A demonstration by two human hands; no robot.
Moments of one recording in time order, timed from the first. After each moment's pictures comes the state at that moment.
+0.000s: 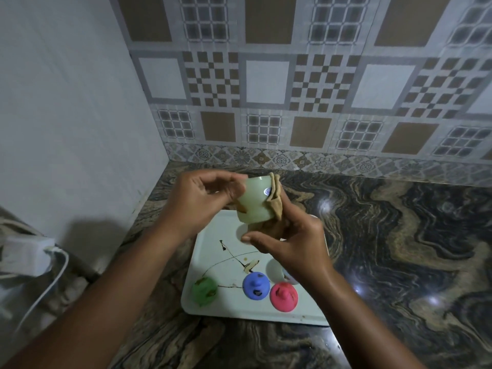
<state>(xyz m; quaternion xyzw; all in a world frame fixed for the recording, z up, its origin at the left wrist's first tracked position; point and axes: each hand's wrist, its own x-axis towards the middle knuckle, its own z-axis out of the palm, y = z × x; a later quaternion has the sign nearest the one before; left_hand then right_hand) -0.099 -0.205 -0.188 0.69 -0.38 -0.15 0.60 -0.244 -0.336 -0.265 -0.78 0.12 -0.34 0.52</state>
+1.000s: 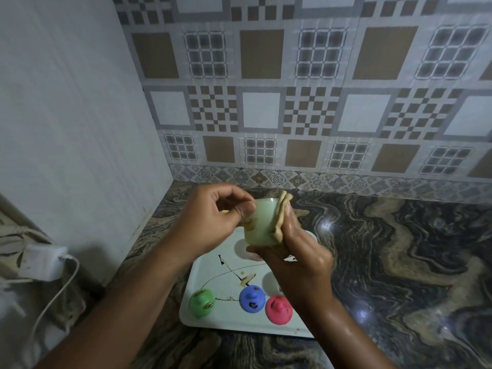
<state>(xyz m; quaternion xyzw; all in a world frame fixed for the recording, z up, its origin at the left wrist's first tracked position) -0.150 -0.207 -0.157 0.72 -0.41 -0.10 0.55 -0.278 -0.315 -0.243 -0.79 0.08 -0.52 0.30</state>
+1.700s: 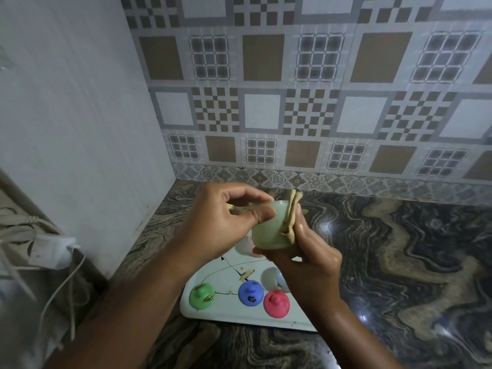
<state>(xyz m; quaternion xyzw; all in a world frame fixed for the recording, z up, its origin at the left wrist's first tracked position) -0.186 -0.199 -0.142 0.72 -0.44 -0.06 0.53 -0.299 -0.316 -0.246 -0.77 0.08 -0.56 0.31</state>
